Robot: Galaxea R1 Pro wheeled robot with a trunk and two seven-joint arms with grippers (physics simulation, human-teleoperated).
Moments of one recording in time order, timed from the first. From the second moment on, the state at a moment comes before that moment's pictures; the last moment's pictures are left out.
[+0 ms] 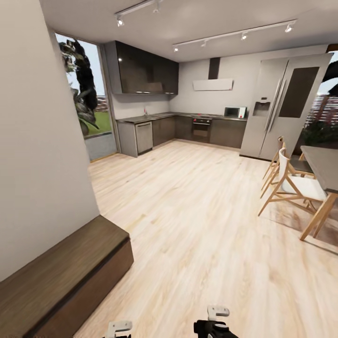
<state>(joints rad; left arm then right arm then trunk) -0.33 -0.07 -0.13 -0.29 0.16 -0.06 0.16 -0.49 0.14 0.20 -0.16 -0.25 0.07 -0.20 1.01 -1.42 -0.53</state>
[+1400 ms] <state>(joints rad) -0.33 -0.07 -0.14 -0.29 0.16 -0.06 0.16 -0.49 0.14 0.20 -0.16 -0.25 0.07 -0.20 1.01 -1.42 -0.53</state>
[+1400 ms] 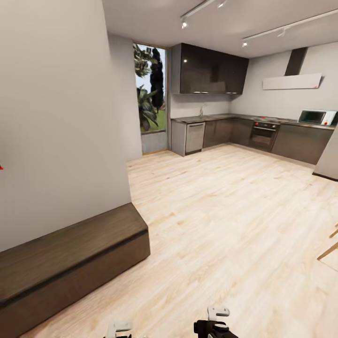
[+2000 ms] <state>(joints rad) -0.33 -0.07 -0.15 -0.29 0.16 -0.06 0.16 -0.49 0.14 0.20 -0.16 -0.25 0.07 -0.20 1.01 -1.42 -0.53</state>
